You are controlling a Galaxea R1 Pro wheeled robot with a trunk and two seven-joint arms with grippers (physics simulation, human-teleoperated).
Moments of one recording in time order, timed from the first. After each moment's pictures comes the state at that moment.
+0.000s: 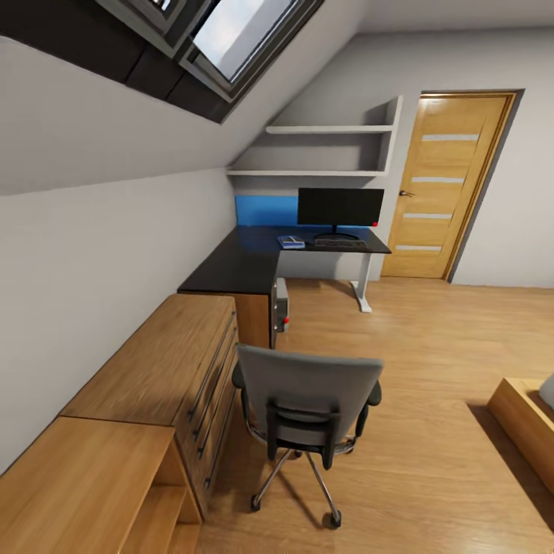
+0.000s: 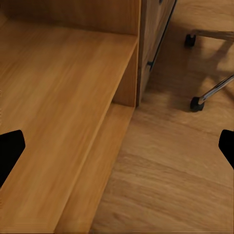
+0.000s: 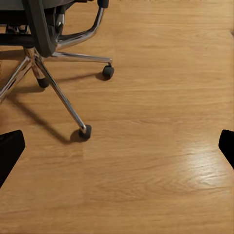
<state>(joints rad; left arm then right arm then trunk) 0.00 -0.03 -0.24 -0.28 0.29 -0.78 0.27 -0.23 0.05 0.34 0.00 -0.34 -0.85 -0.25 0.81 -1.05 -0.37</state>
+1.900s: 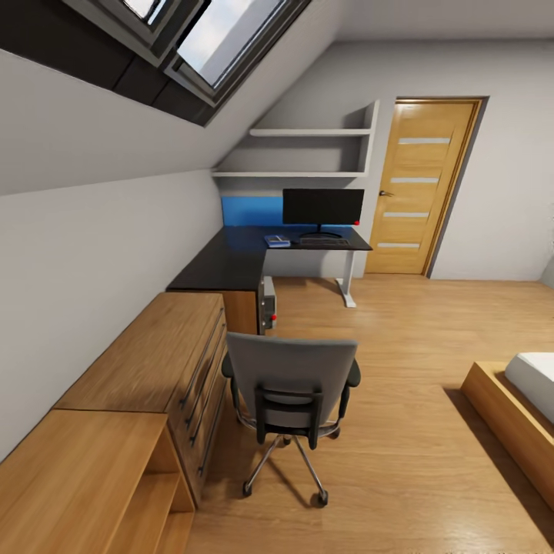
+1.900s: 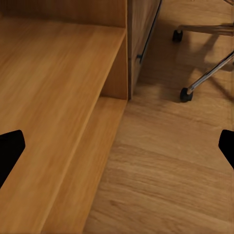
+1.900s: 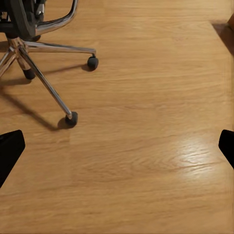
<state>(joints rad) 0.00 -0.03 -0.24 -0.28 0.29 -0.78 0.27 -0.23 0.05 0.34 0.00 -0.34 -0.85 -0.25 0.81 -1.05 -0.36</state>
